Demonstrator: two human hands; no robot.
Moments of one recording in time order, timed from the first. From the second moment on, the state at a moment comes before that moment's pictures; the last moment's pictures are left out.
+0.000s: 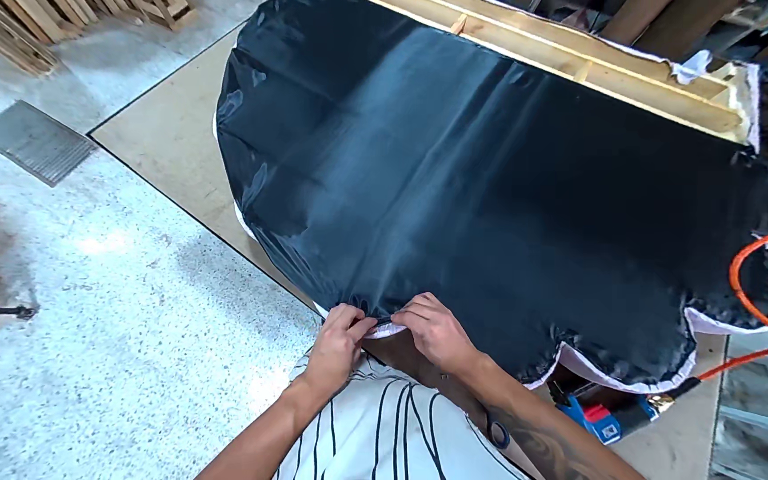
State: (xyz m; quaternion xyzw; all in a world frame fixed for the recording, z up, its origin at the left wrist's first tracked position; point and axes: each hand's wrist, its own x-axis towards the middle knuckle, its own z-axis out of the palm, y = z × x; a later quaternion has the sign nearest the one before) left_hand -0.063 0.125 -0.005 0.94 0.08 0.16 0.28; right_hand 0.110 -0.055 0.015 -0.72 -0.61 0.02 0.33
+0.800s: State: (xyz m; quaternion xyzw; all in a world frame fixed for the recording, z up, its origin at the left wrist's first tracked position) left_hand -0.058 0.111 -0.022 0.96 -0.10 0.18 0.17; right_hand 0.103 -0.061 0.001 -0.72 -0.62 0.02 0.29
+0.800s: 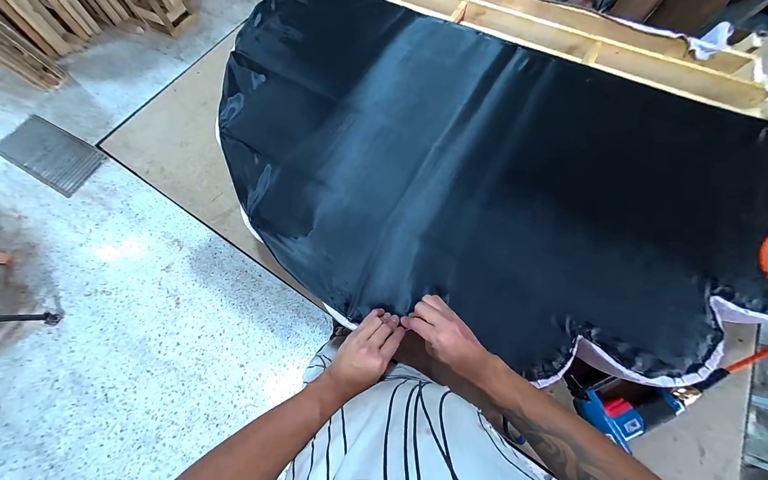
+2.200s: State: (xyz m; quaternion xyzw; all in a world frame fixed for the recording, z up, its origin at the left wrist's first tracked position) left_hand -0.094 0.078 -0.045 0.96 -0.01 -0.17 0.23; right_hand 0.137 -0.436 0.005 -0.89 -0.28 0.32 -0.15
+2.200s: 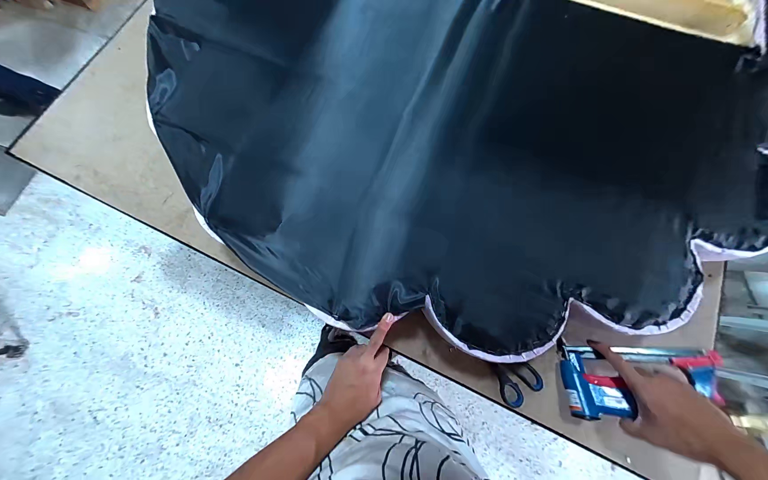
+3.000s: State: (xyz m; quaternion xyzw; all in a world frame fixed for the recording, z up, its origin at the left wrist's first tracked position) left_hand -0.093 0.106 -0.038 0.94 0.02 -0.15 0.30; right_hand -0.025 -0.028 0.124 -0.96 -0.07 0.21 0.15
